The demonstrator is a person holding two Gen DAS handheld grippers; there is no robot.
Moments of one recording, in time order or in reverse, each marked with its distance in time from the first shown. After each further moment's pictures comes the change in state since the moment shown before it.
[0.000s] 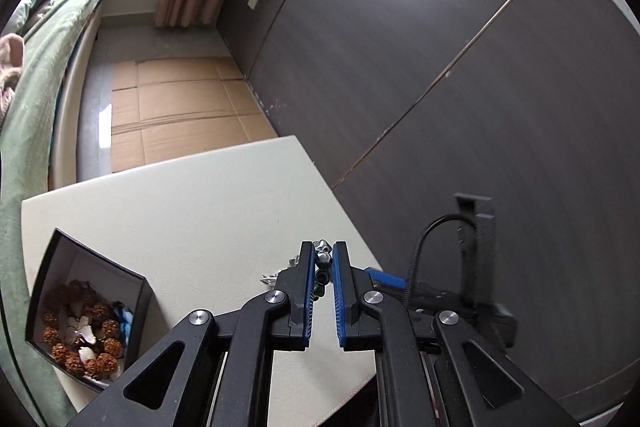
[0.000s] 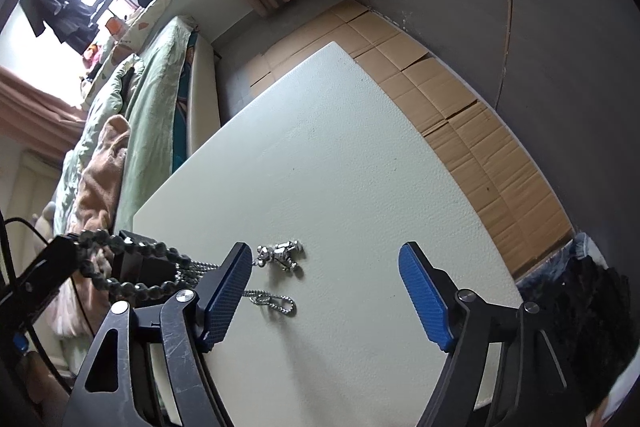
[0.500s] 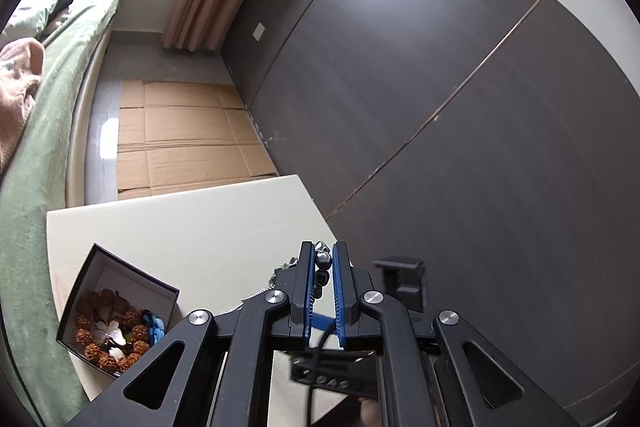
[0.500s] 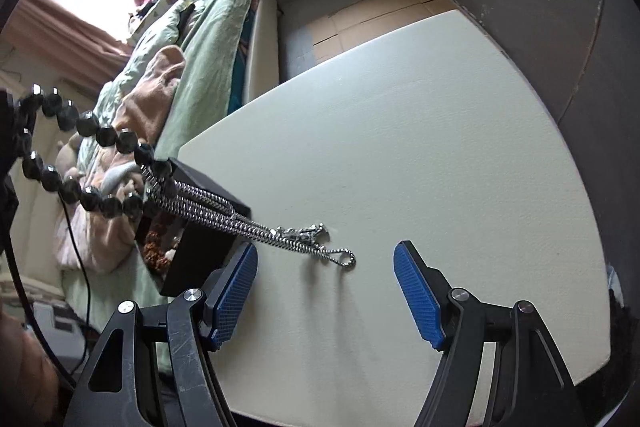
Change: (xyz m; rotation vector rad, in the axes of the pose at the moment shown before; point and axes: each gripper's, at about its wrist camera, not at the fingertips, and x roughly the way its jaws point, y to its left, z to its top) left arm -0.052 0.015 0.013 -0.044 -0.112 -0.041; right arm 0.026 0.076 -0.029 -0.227 0.108 0.109
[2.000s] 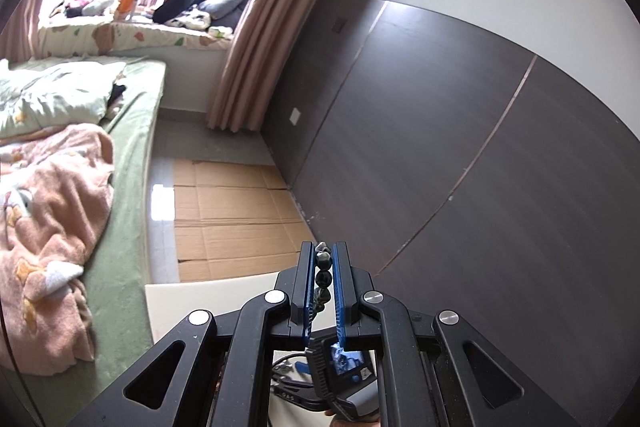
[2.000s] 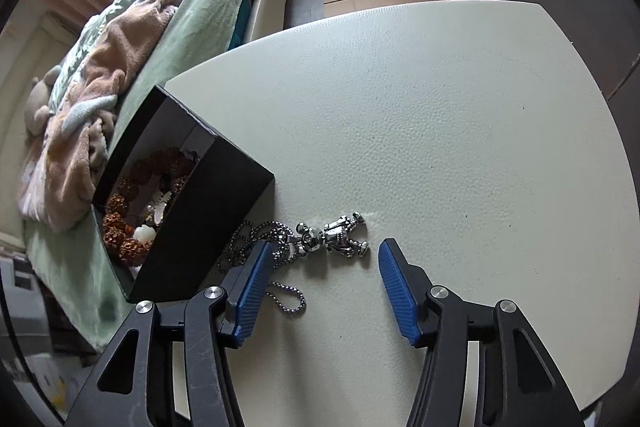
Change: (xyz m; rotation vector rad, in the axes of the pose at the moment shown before) left arm -0.134 -0.015 0.040 0.030 -0.257 0.156; right arm 0.072 0.051 0.000 -0.137 0.137 -0.162
